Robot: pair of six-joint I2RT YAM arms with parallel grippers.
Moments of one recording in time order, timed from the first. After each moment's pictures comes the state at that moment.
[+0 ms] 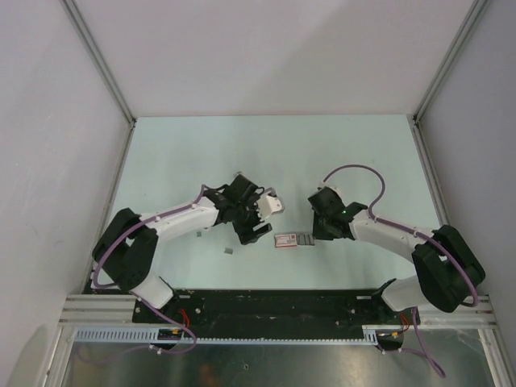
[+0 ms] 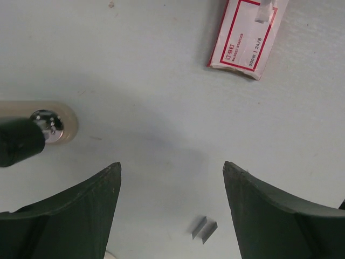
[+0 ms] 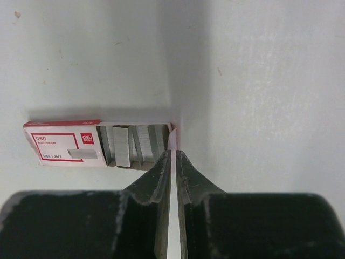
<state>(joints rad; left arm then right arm) -0.72 1.55 0.96 -0.48 0.24 0.46 0.65 1.39 0.75 -0.45 0.15 0.68</state>
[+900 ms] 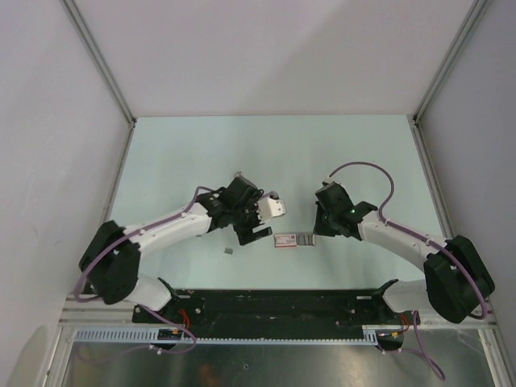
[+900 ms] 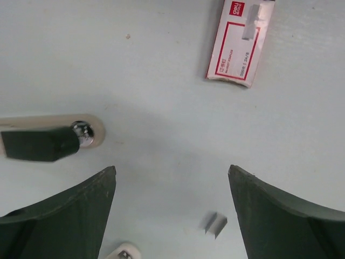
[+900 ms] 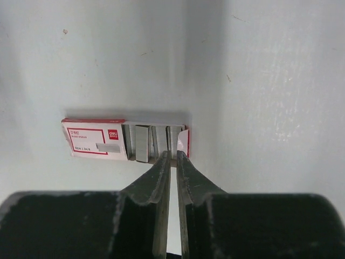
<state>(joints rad) -0.78 1.49 0.95 -0.46 0.17 0.52 0.62 1.32 0.75 -0.44 0.09 0.67</state>
